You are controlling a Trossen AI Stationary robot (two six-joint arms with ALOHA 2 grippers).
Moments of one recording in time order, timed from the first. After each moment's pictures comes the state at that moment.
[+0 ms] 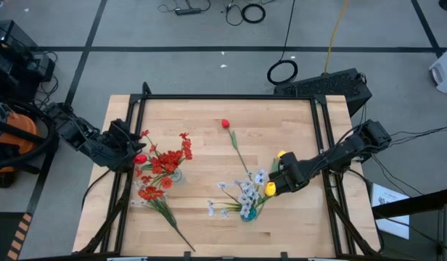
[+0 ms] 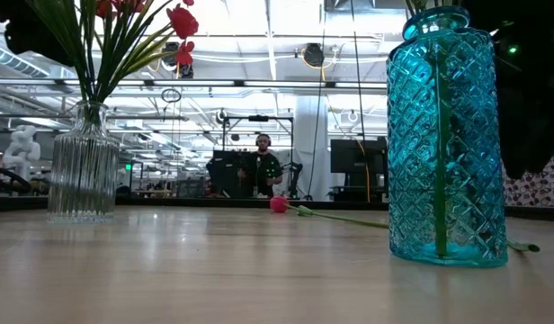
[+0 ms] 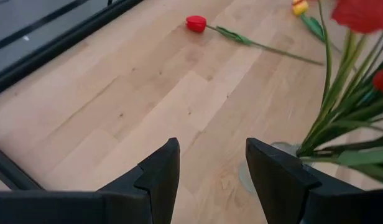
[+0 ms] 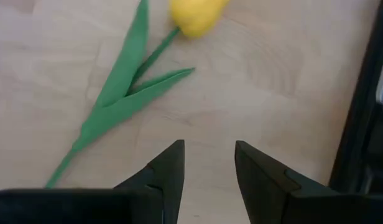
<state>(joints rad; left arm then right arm) -0.64 0.57 0.93 -1.46 -0.68 -1.15 0.41 1.56 0.97 -1.23 0.22 1.73</state>
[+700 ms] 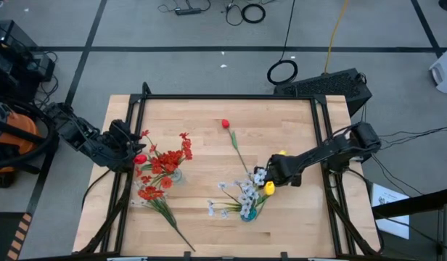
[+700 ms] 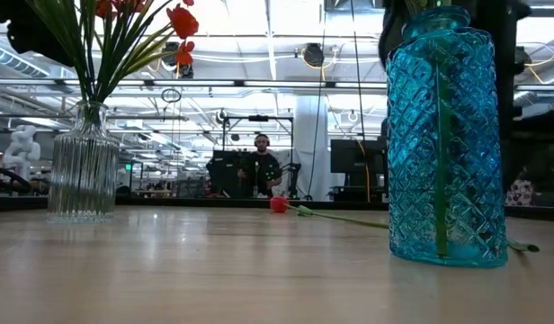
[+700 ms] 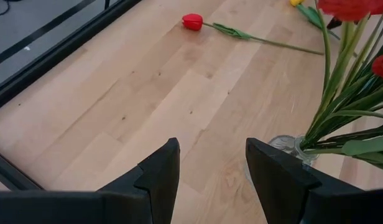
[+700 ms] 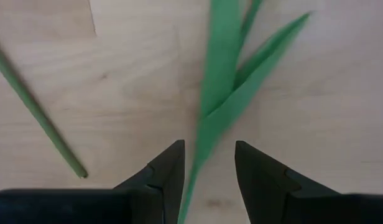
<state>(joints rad) -0.64 0.57 0.93 -1.46 -0.67 -1.08 0.29 1.68 0.97 -0.87 0.10 1.99</state>
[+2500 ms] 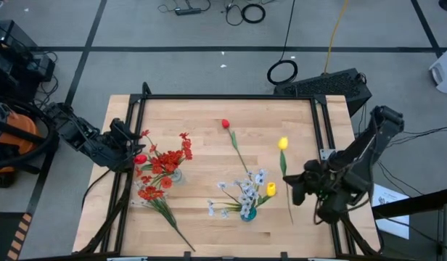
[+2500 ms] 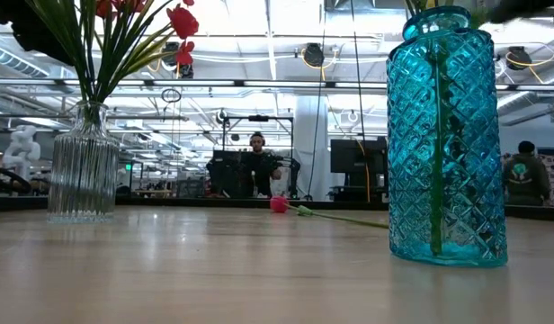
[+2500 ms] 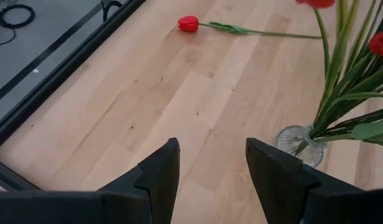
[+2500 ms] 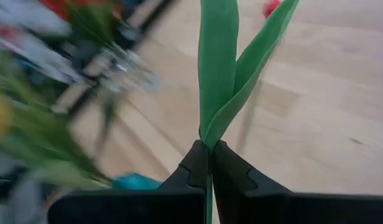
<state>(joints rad) -0.64 0.57 0.93 -1.46 -0.68 -0.96 0.92 1.18 0.97 -0.99 0.94 1.81</state>
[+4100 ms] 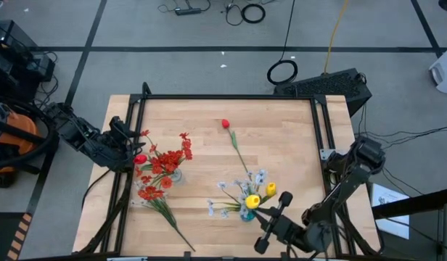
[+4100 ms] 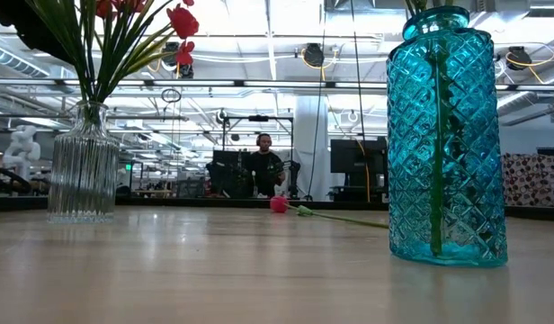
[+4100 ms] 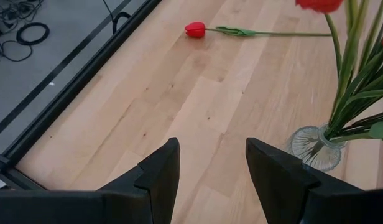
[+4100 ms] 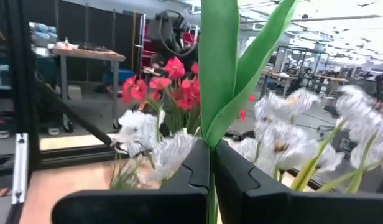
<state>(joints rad) -0.64 0.57 0.93 -1.48 -0.72 -0.91 0.88 1.78 1.18 0.82 1.40 -0.30</state>
